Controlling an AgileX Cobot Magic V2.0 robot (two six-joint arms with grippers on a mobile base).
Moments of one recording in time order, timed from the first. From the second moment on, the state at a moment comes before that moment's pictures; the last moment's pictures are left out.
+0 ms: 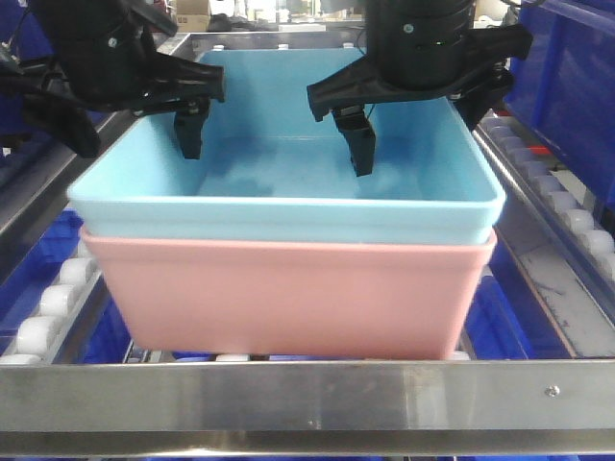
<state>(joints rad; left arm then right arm) -0.57 1.74 -1.30 0.52 0.63 -0.89 0.66 1.82 -1.45 -0.50 0.81 0.67</state>
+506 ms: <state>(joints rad) -0.57 1.66 -1.33 0.43 0.73 -0.85 0.66 1.70 -1.48 -0.54 0.88 0.67</state>
